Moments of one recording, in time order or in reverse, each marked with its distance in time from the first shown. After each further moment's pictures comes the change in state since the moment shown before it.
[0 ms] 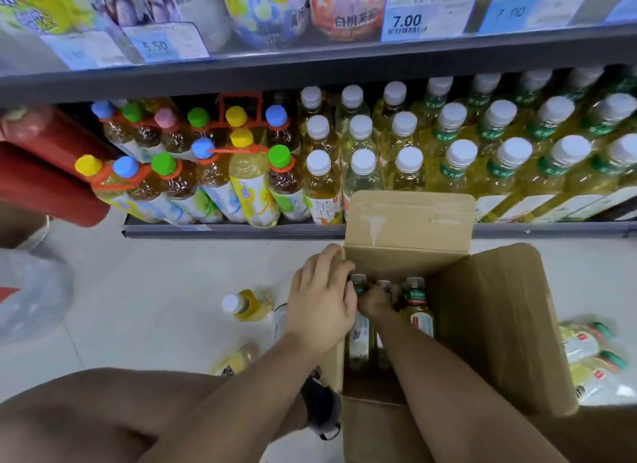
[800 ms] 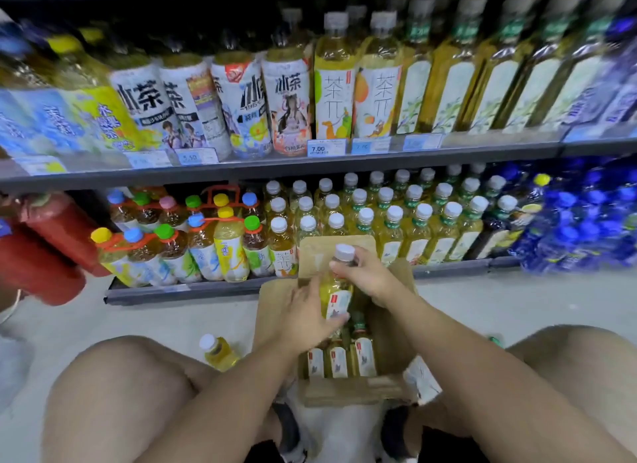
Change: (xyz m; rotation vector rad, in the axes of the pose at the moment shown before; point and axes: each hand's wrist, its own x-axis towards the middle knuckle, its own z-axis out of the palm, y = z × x) left_hand -0.006 0.068 -0.067 -0.271 -0.271 -0.067; right_hand -0.199 -0.050 -0.147 0.338 0.157 -0.670
